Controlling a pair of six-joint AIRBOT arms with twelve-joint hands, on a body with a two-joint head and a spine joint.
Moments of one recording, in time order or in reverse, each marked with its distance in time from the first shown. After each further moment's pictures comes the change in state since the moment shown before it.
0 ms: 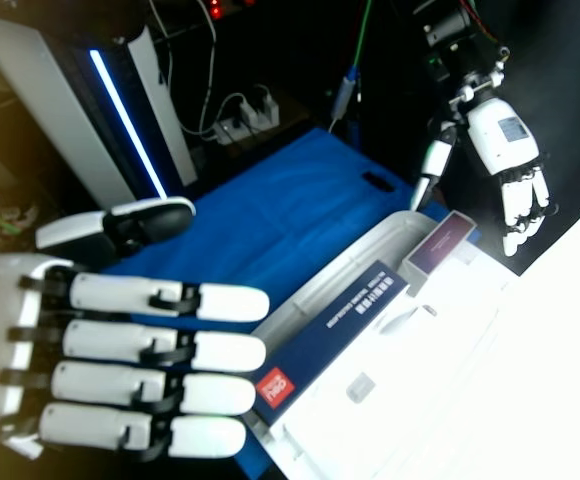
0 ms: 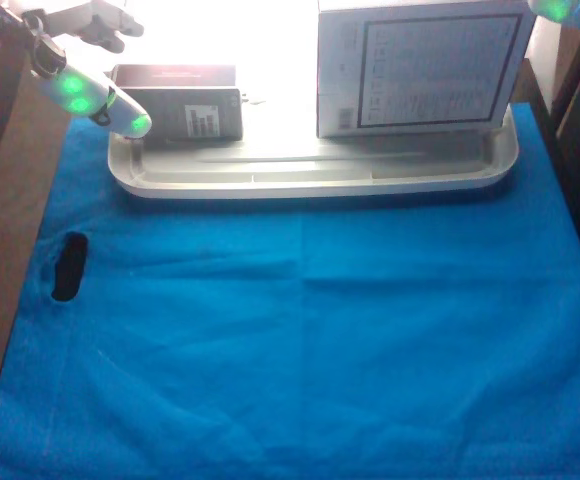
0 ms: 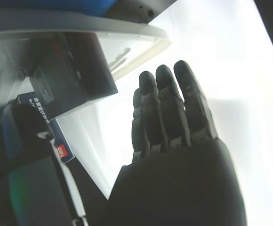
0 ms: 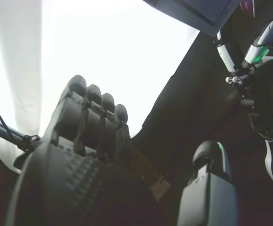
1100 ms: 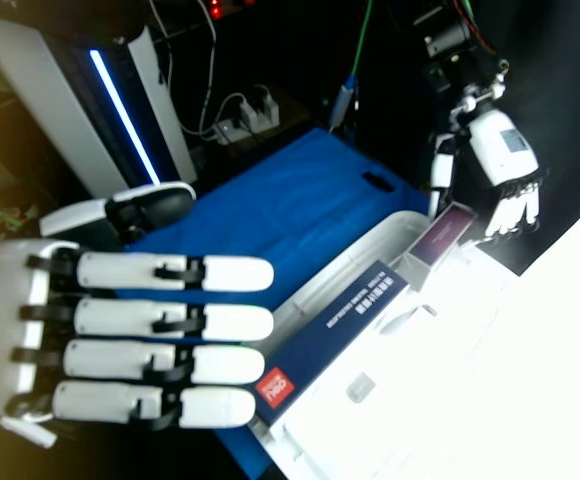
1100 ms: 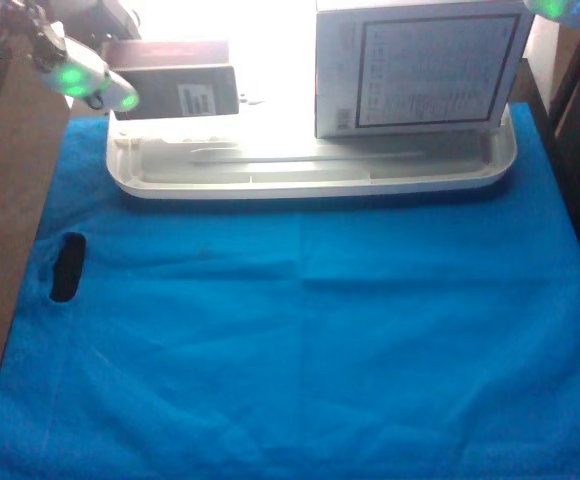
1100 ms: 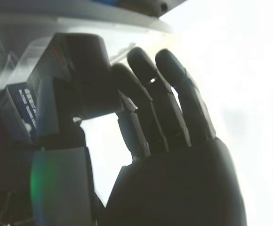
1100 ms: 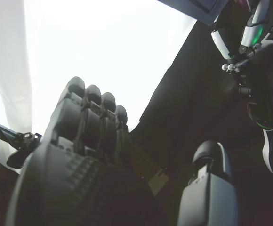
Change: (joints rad) left arm 0.003 0.019 -0.010 -0.108 -0.089 -0.002; right arm 0.000 -0.008 -0.003 -0.006 0.028 0.016
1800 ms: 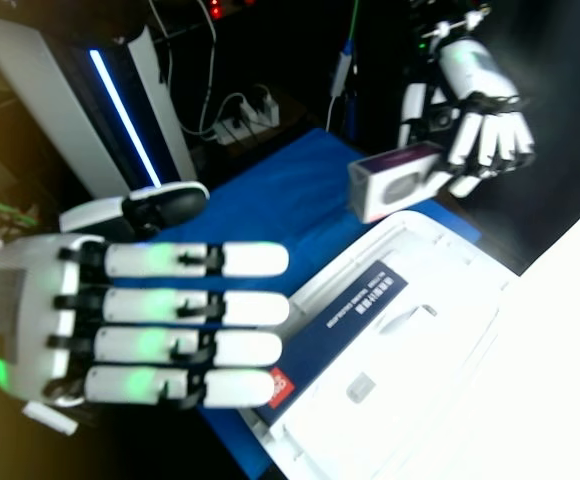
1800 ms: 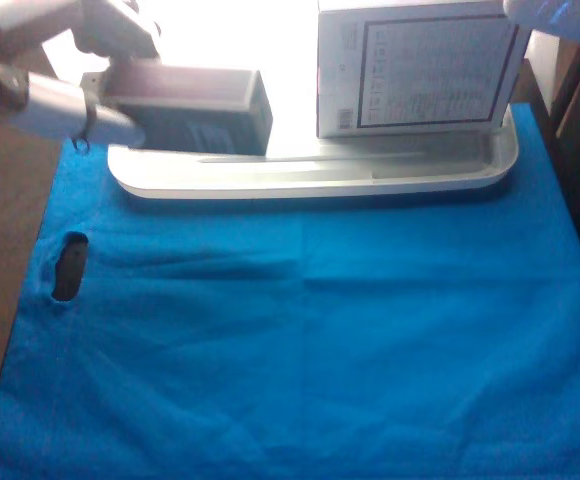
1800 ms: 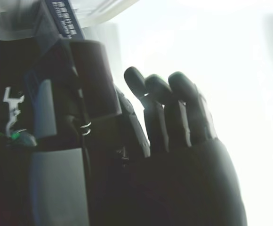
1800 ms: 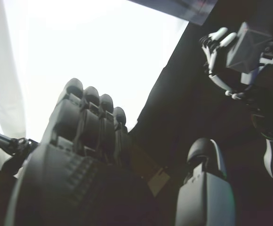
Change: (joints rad) left arm 0.135 0.229 -0.316 0.119 -0.337 -0.133; right arm 0.000 -0.026 0.000 -0.003 0.001 0.003
